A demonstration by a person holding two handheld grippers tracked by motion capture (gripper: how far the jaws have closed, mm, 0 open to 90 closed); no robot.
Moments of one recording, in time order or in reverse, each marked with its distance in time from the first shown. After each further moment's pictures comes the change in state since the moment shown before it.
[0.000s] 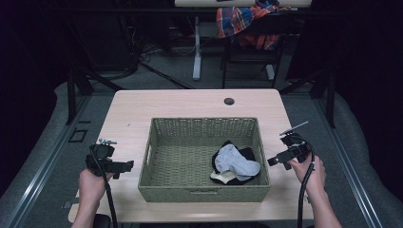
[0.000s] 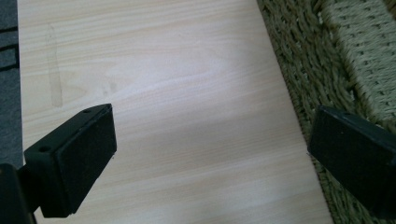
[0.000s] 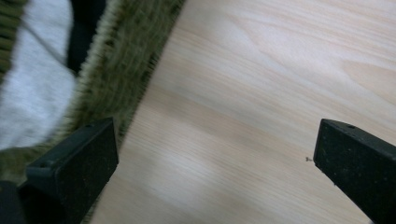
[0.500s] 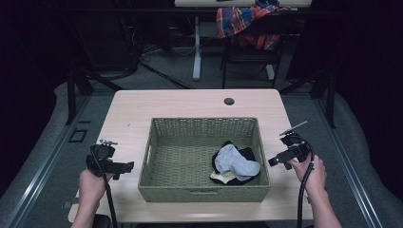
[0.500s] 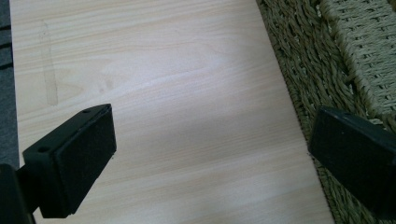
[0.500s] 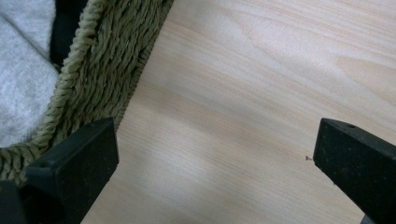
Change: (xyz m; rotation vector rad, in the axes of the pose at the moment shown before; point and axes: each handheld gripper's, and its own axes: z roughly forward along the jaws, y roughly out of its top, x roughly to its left) left arm 0.000 0.000 0.001 0.005 -0.011 0.009; right arm -0.003 0.001 0.003 0.021 -0.003 -0.001
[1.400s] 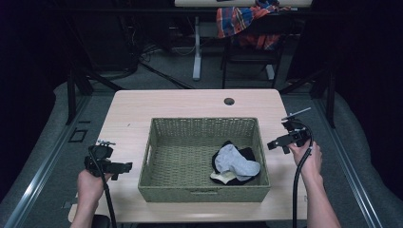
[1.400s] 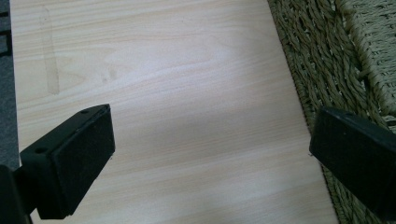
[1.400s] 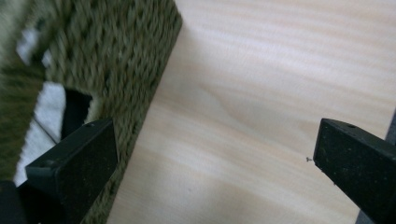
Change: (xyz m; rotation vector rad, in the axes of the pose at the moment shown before) left arm 0.007 -0.002 0.001 0.024 -0.007 -0.030; right arm -0.017 0.038 -0.011 -0.101 0.014 0.066
